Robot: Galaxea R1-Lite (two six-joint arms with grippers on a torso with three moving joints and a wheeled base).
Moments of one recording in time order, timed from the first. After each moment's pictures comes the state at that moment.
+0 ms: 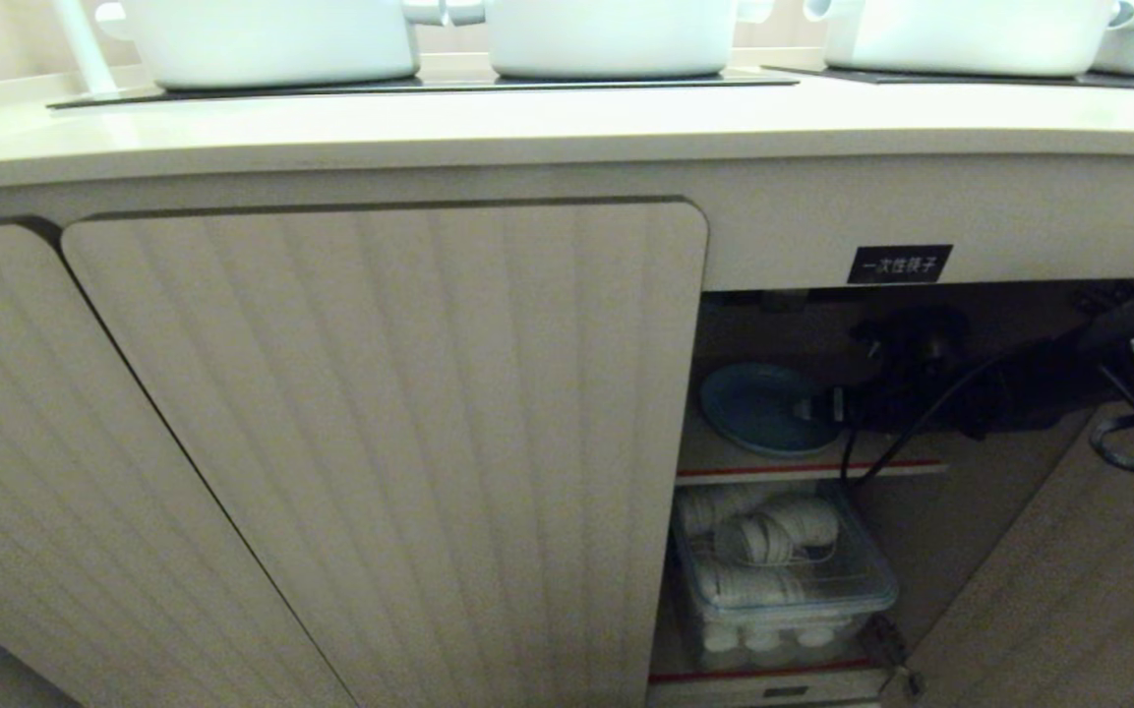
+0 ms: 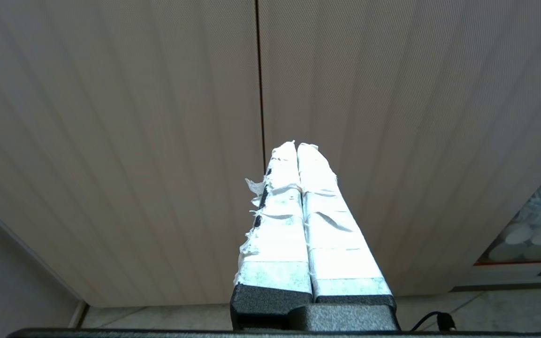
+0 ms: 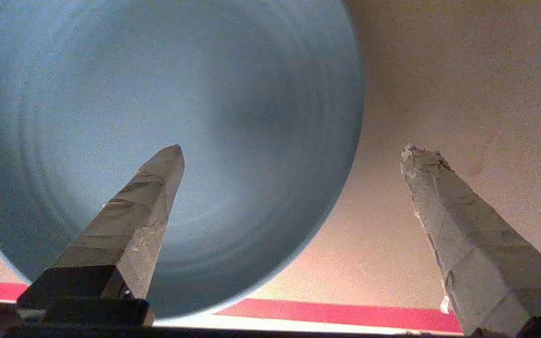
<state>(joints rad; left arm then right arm) 0.00 0.00 0.00 0.00 0.00 0.00 0.01 2.30 -1.46 -0.19 0.12 0.09</state>
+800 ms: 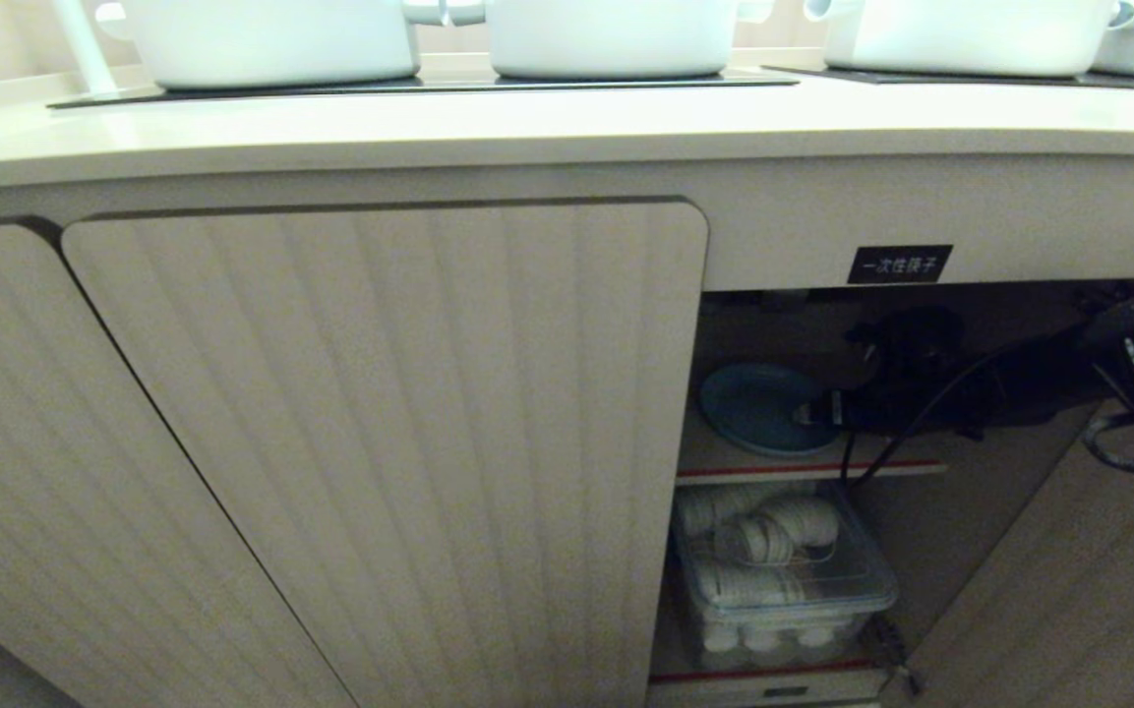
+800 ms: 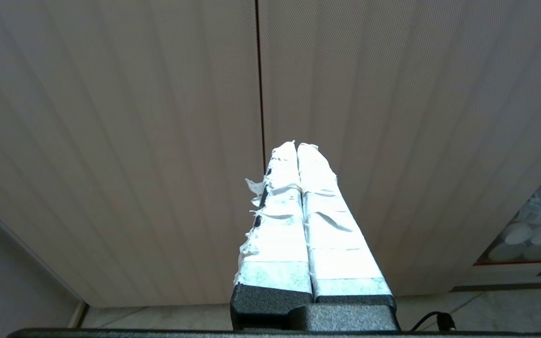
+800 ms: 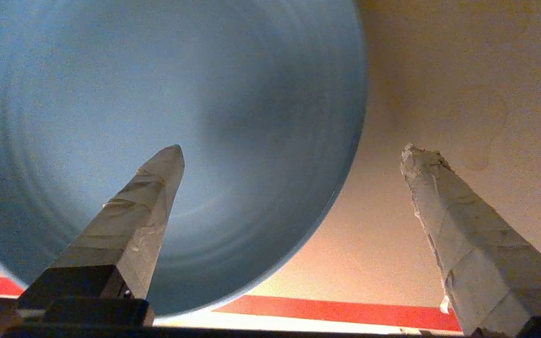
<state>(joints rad) 0.00 0.00 0.00 0.00 0.00 0.00 0.01 2.32 -1.50 -0.13 0.12 0.07</state>
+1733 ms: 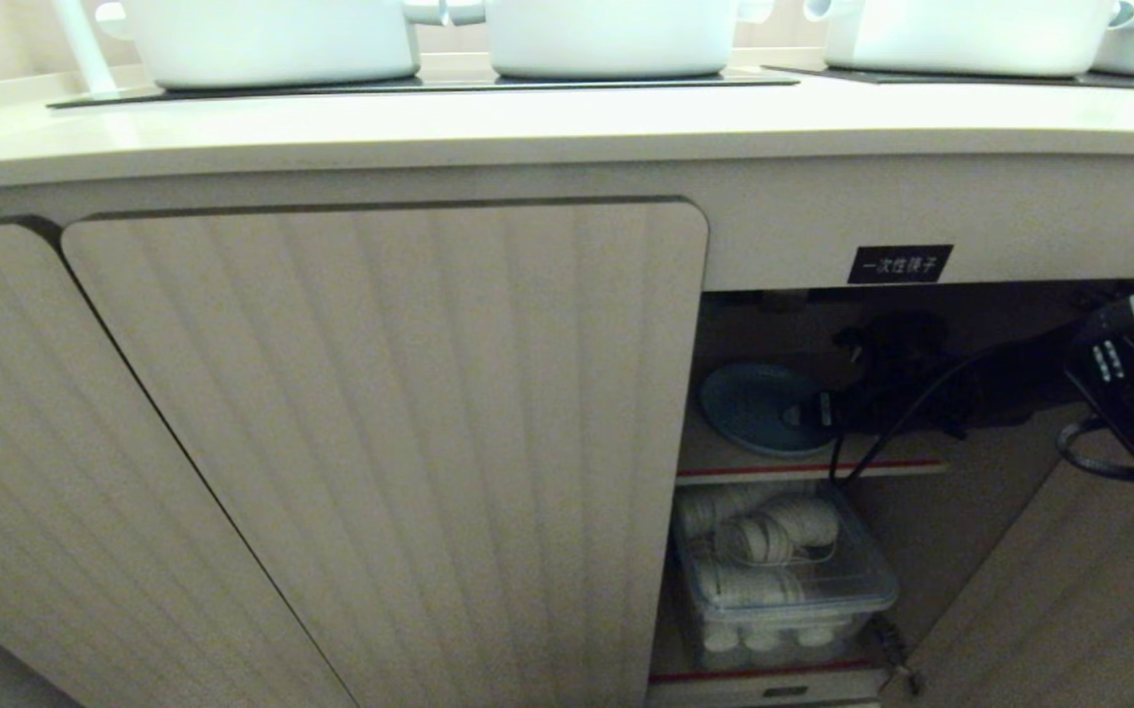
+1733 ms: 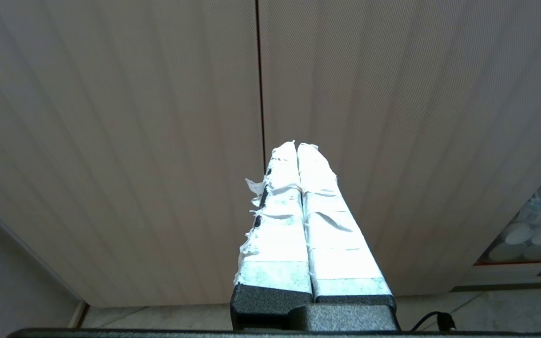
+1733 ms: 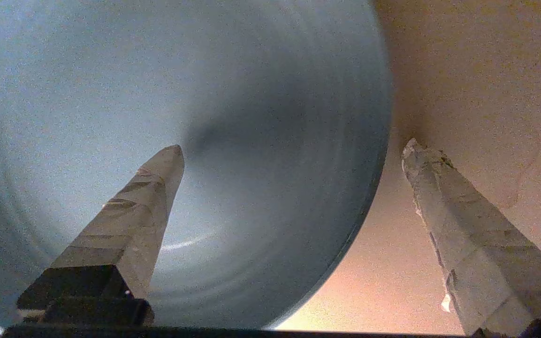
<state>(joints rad) 0.00 0.00 0.00 0.00 0.00 0.00 0.02 2.37 -1.56 -0.12 0.12 0.04</state>
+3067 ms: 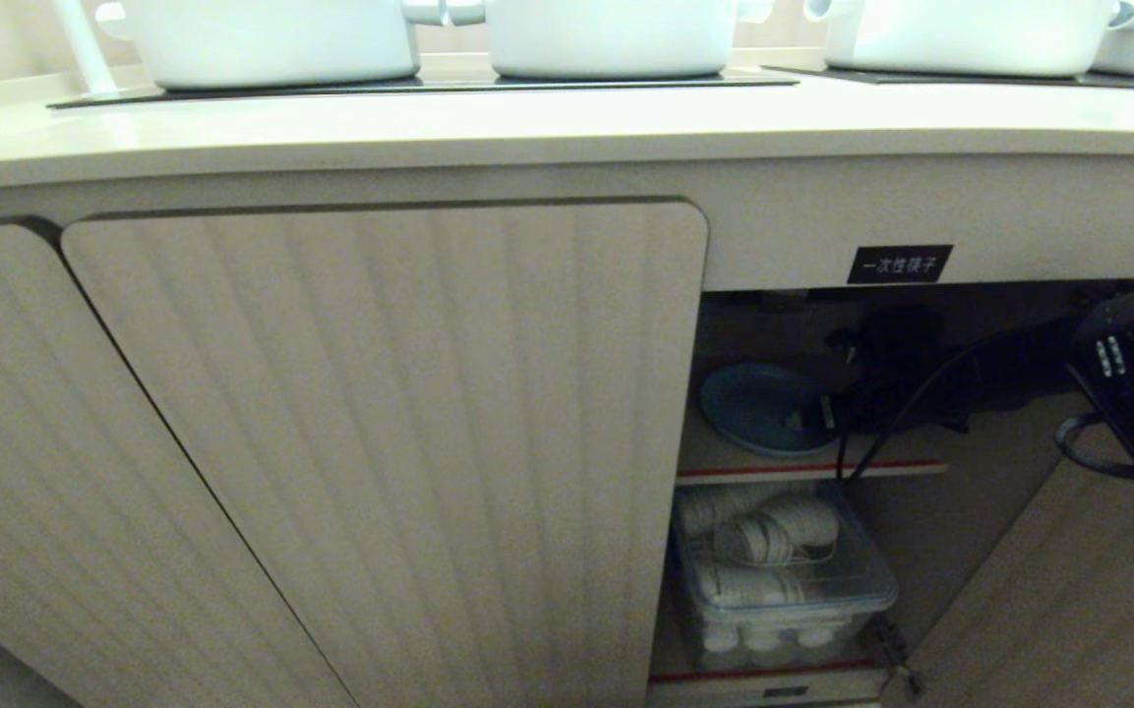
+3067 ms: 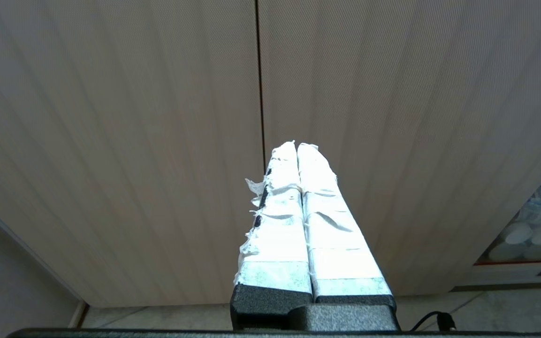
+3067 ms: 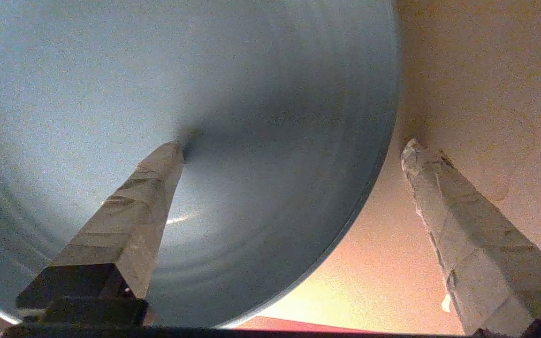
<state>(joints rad) 0.00 0.00 0.00 0.00 0.00 0.00 0.01 2.38 -1.65 0.04 0.12 -0.03</state>
